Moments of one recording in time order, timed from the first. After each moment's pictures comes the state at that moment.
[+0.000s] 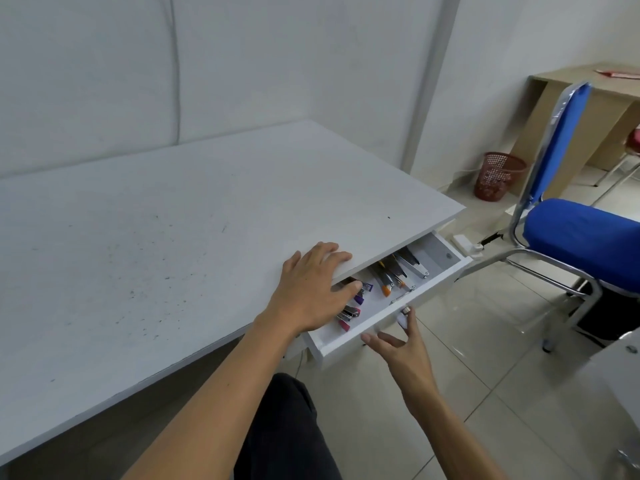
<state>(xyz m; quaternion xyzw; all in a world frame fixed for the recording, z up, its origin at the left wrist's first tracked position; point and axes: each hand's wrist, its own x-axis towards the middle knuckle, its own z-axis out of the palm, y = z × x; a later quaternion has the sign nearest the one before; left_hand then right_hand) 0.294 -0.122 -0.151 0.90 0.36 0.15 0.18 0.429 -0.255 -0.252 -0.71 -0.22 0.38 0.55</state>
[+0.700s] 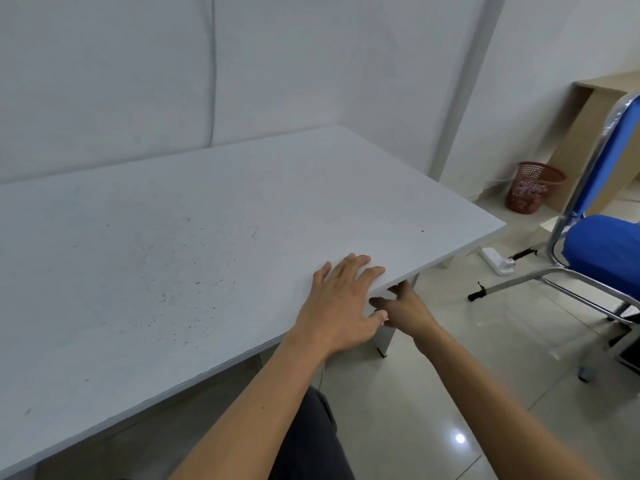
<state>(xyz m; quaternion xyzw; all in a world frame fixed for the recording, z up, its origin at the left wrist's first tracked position) 0.293 -0.122 -0.156 0.92 0.34 0.13 0.13 0.446 -0.162 -0.196 -0.75 -0.36 0.40 0.39</state>
